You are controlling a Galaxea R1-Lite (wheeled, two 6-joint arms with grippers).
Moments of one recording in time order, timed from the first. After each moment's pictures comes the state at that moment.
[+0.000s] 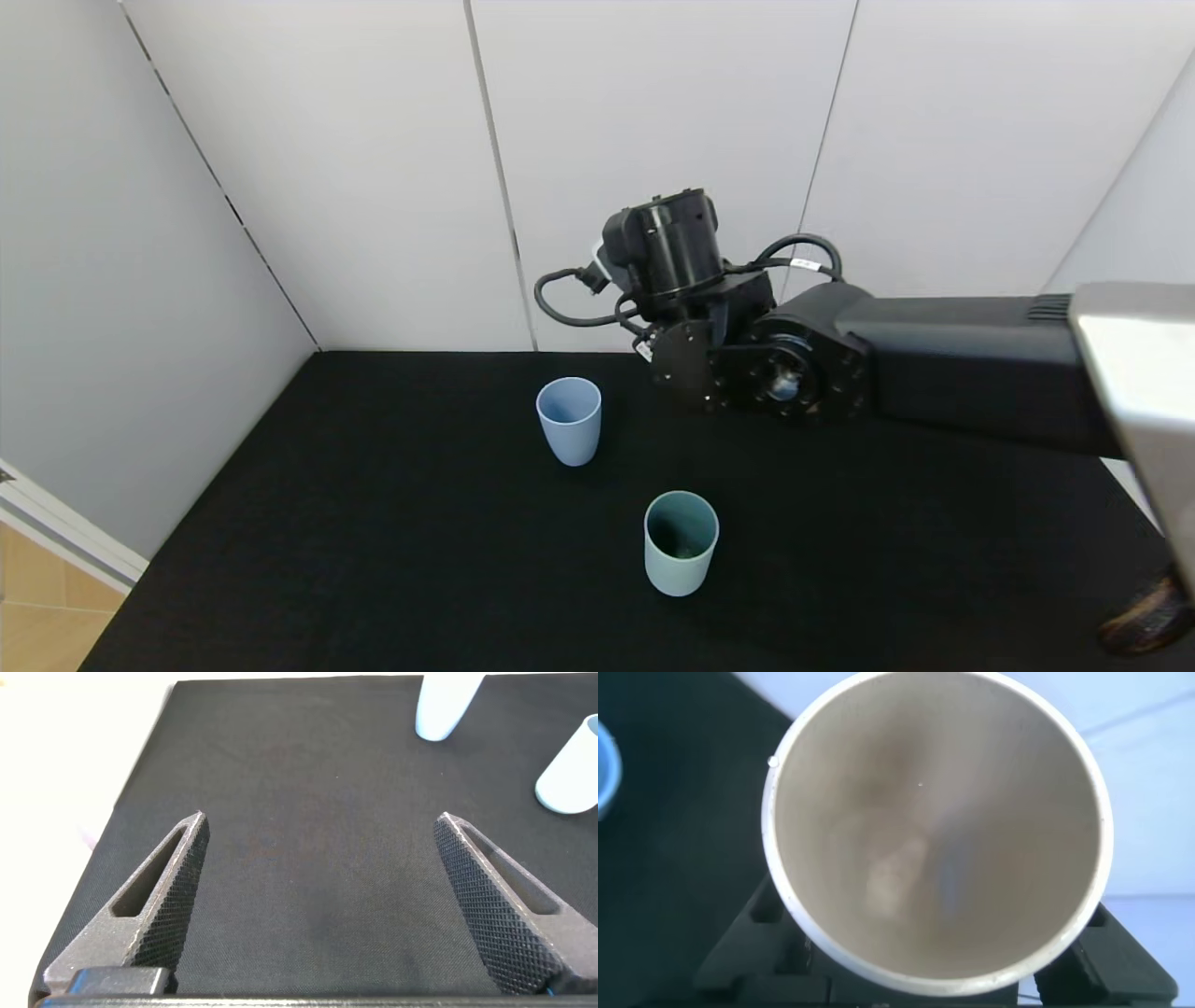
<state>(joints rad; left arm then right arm) 0.00 0.00 0.00 0.01 0.00 0.00 0.78 2.24 -1.95 0.08 -0.85 -0.48</state>
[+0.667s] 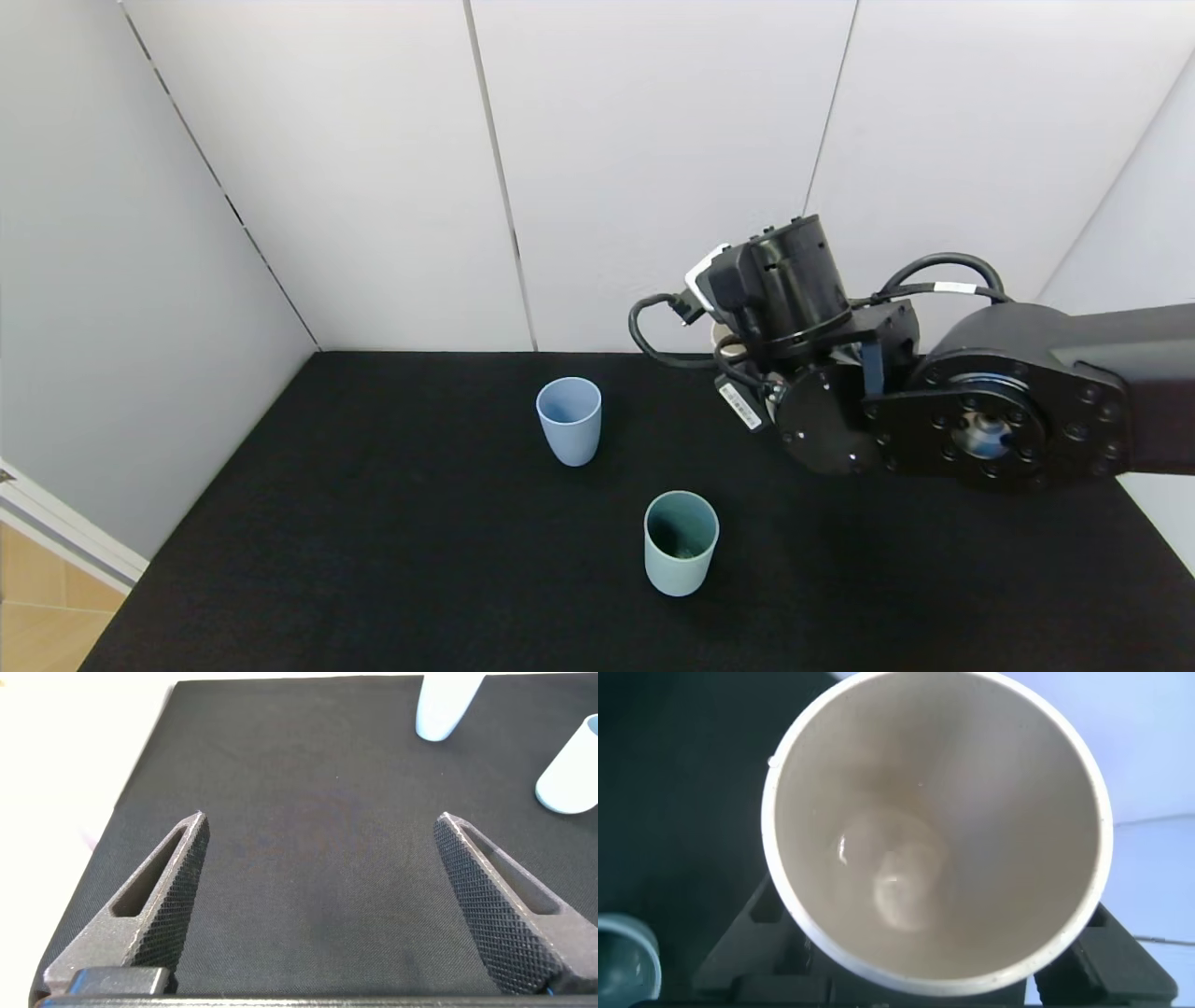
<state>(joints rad) 0.00 0.00 0.00 0.01 0.00 0.00 0.76 1.95 -1.47 0.06 -0.83 -0.28</state>
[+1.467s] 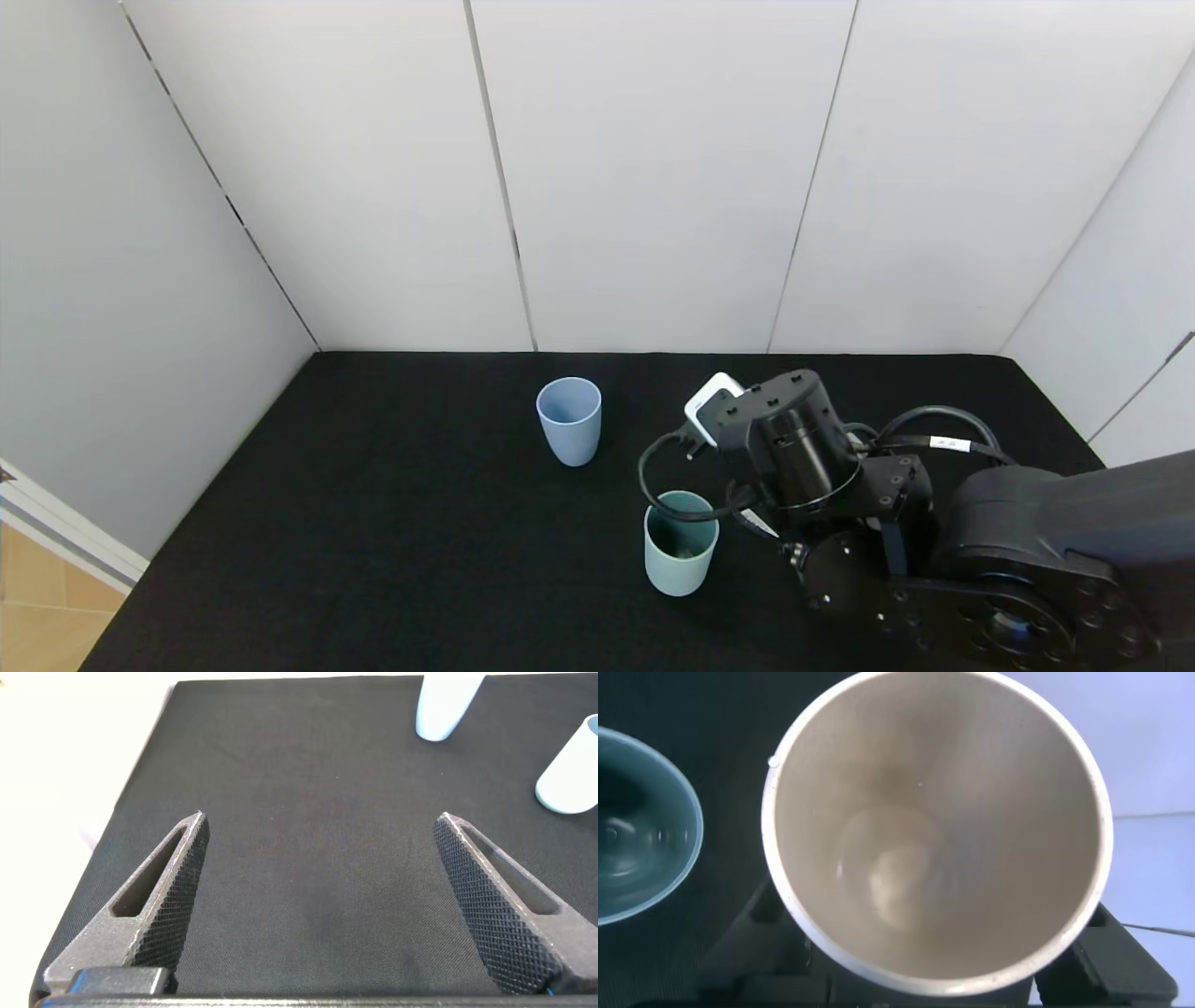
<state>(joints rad) 0.00 0.00 0.00 0.01 0.00 0.00 0.83 1.90 -1.06 -0.20 -0.84 -0.32</state>
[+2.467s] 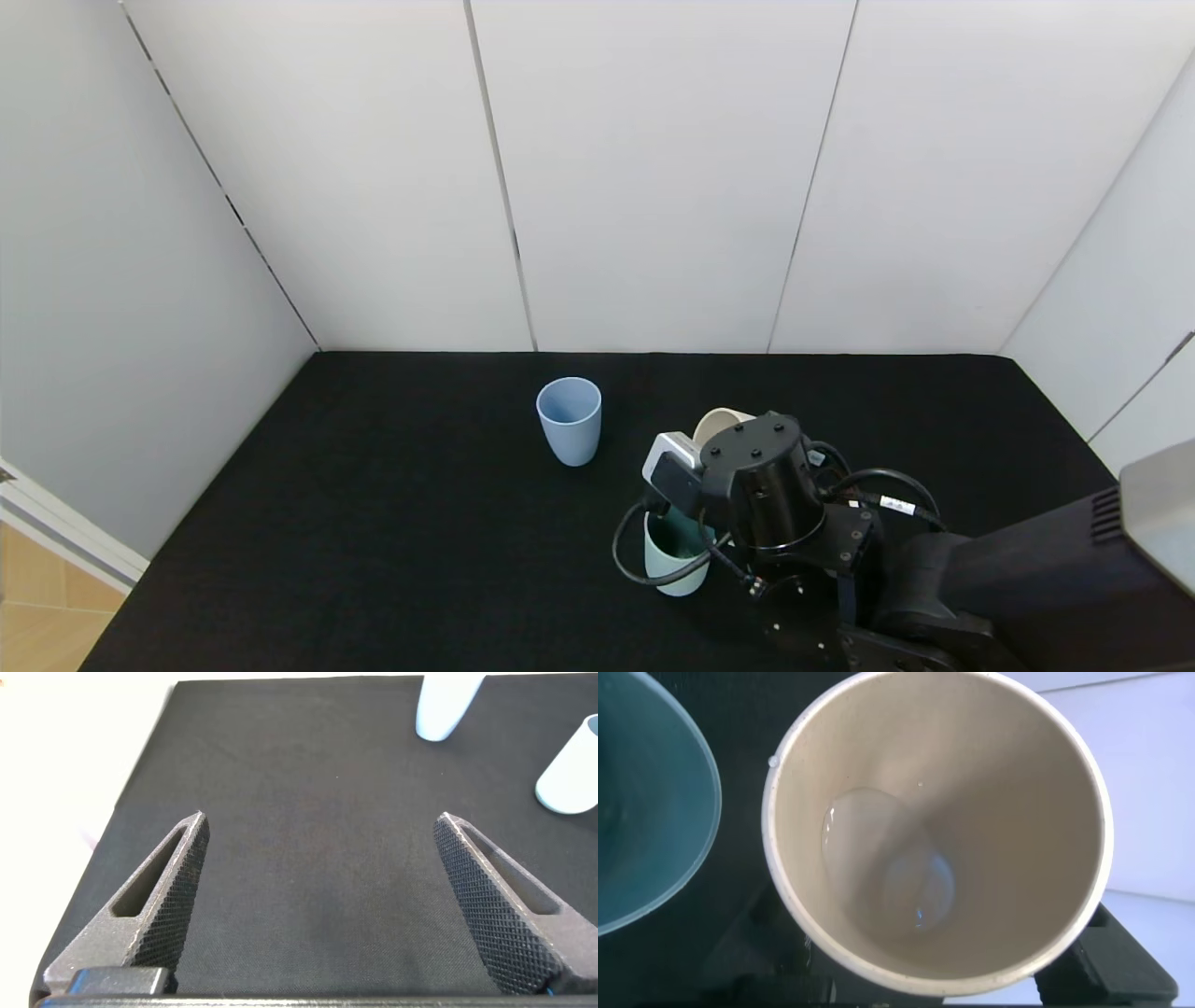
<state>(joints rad) 0.00 0.00 0.00 0.01 0.00 0.00 0.84 2.02 -0.95 -0.59 -0.89 -0.80</state>
